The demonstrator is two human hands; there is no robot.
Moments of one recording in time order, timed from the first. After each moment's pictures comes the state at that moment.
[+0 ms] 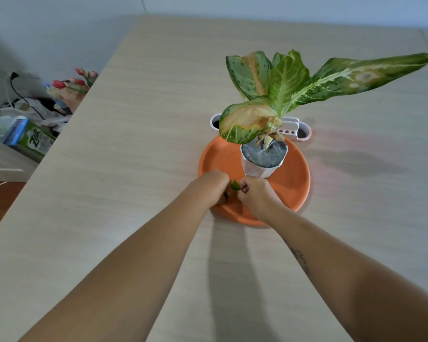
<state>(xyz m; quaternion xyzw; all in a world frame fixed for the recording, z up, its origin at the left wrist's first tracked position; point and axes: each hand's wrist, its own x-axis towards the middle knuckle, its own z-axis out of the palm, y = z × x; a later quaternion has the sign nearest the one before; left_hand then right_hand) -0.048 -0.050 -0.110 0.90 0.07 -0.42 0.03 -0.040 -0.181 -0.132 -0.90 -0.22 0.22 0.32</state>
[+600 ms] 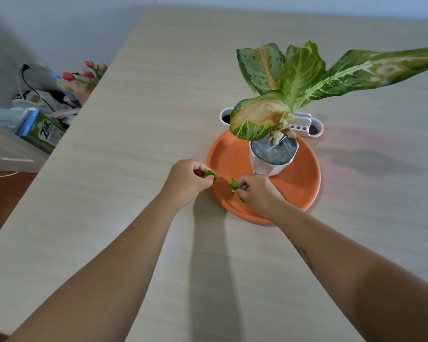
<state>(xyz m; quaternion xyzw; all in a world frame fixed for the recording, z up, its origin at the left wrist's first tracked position) -0.134 -0.005 -0.088 0.83 0.30 0.02 0.48 -0.041 -0.168 -0.141 -0.88 -0.29 0.22 0.29</state>
